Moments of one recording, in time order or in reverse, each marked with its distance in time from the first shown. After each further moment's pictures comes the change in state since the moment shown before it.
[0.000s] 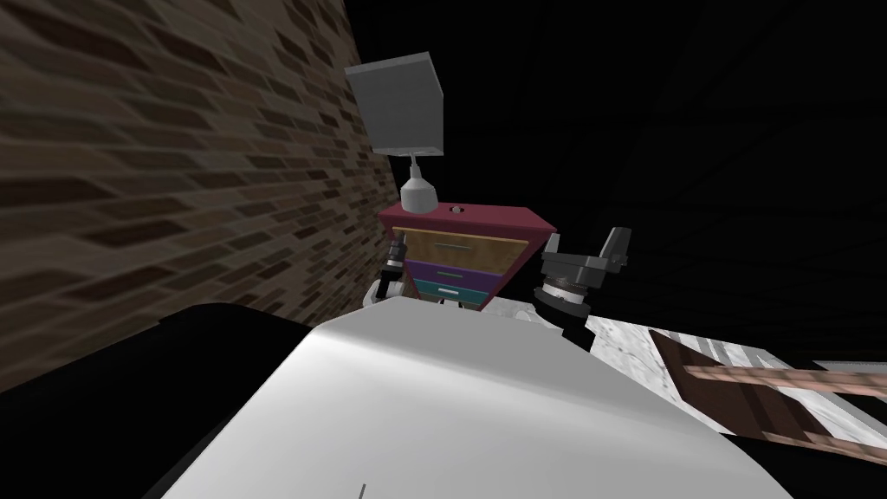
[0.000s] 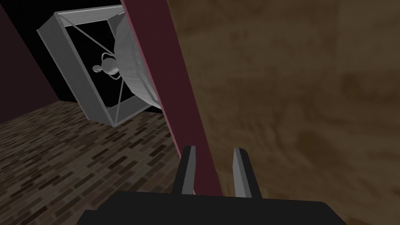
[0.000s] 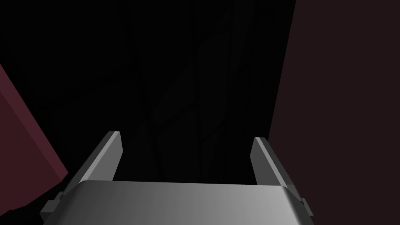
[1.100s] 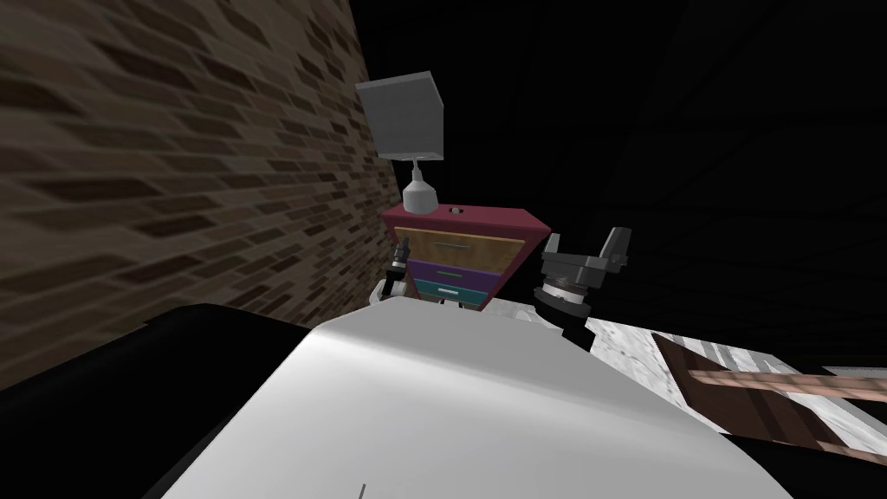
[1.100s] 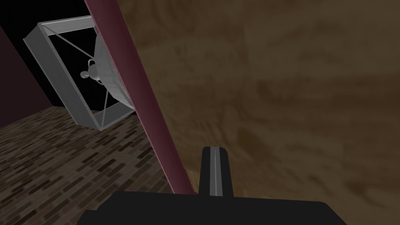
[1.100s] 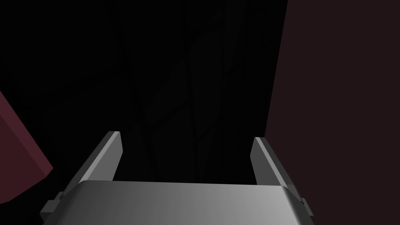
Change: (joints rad) left arm -0.084 0.005 0.007 0.206 -0.012 -0.077 -0.010; right arm 0.000 0.000 0.000 0.000 0.000 0.000 0.000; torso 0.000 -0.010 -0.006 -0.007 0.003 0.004
